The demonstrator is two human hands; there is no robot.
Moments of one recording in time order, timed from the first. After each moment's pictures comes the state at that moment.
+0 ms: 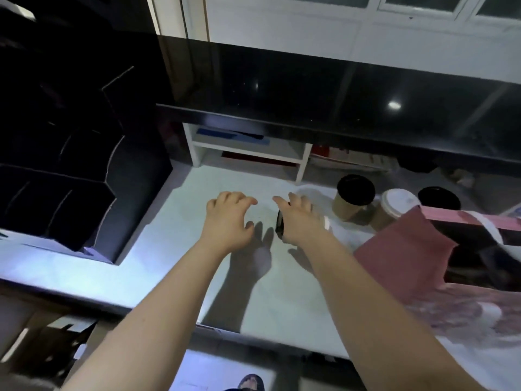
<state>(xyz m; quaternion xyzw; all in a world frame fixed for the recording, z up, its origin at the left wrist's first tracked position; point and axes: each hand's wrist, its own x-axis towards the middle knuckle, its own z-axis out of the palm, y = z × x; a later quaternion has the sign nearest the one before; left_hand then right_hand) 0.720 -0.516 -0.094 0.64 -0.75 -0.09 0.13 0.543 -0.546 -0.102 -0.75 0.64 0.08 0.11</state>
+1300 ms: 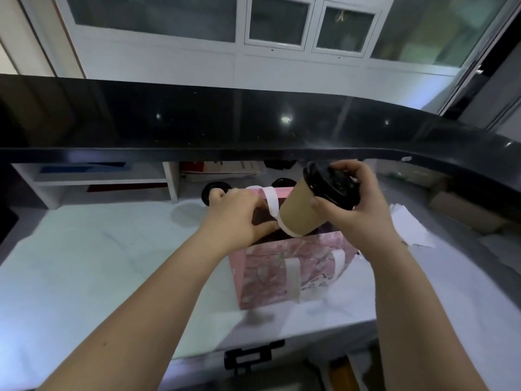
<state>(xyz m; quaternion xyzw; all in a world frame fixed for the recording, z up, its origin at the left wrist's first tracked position) 0.454 -0.453 0.030 0.43 -0.88 -0.12 0.18 0.267 -0.357 0.071 -0.54 0.65 -0.51 0.18</state>
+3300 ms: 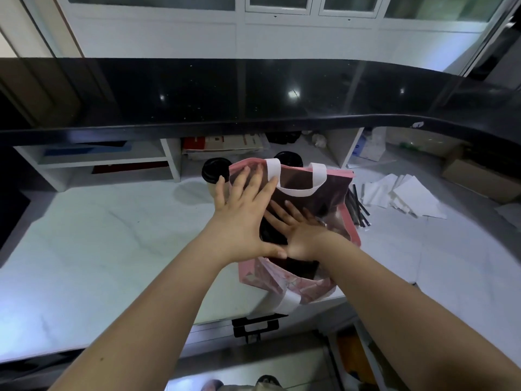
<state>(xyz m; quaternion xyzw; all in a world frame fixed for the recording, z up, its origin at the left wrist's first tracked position) 0.452 -0.411 0.004 0.42 -0.90 -0.07 0.04 0.274 -0.396 -0.058 -0.74 0.63 0.15 0.19</state>
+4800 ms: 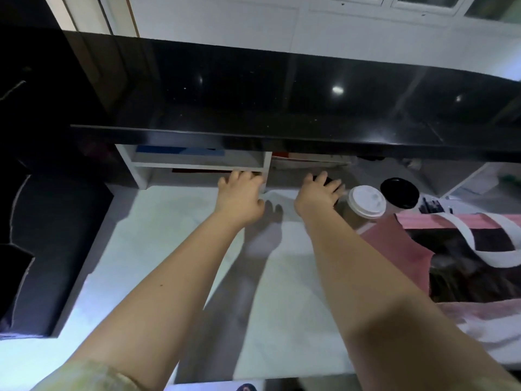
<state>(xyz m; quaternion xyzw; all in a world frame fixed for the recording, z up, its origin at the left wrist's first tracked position) 0.637 -0.627 -0.067 0.55 -0.82 -0.11 0.06 0.475 -0.622 -0.065 -0.52 0.84 0.10 0.13</state>
